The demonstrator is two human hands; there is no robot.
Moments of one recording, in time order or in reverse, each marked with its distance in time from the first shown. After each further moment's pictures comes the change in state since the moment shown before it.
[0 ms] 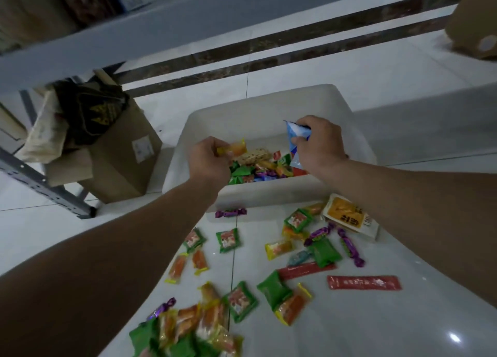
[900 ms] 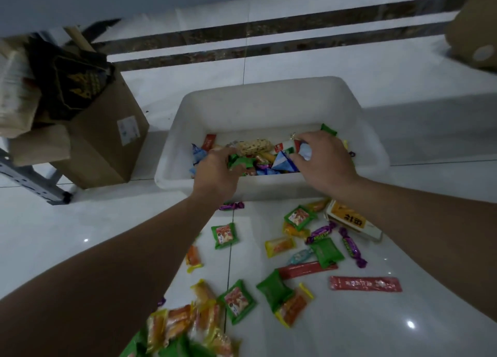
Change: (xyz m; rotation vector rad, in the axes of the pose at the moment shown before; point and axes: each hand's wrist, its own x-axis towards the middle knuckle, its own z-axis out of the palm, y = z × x) left_hand 0.012 -0.058 0.003 0.393 -0.222 0.145; right_hand -0.019 0.018 0.033 -0.305 -0.162 -0.115
